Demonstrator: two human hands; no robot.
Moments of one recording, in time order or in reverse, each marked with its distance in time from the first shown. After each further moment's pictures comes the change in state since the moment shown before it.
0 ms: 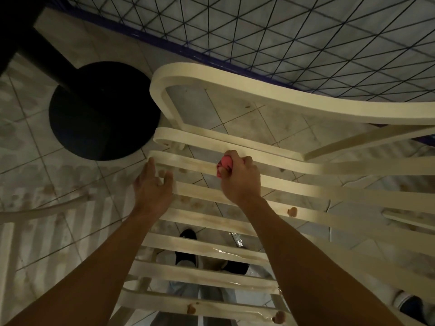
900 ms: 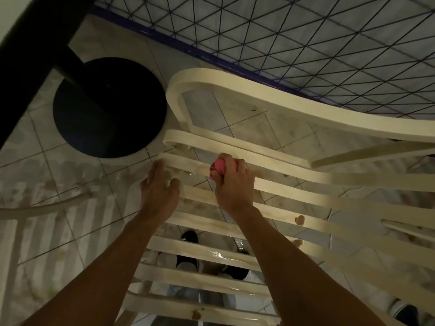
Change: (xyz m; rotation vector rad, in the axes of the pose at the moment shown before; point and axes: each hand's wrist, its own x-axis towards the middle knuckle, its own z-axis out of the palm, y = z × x) left_hand -0.001 0.005 -0.009 -0.005 -0.035 0.042; right_hand 0.001 -0.023 0.034 -0.075 0.049 -0.060
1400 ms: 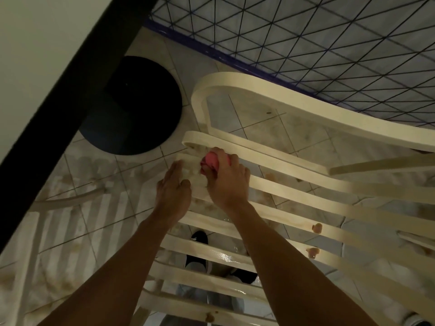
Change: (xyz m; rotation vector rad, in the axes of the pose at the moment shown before) left_hand -0.005 0.009 -0.018 -0.071 -0.082 -0.015; right_hand 0.008 -0.051 0.016 0.042 -0.043 -0.074
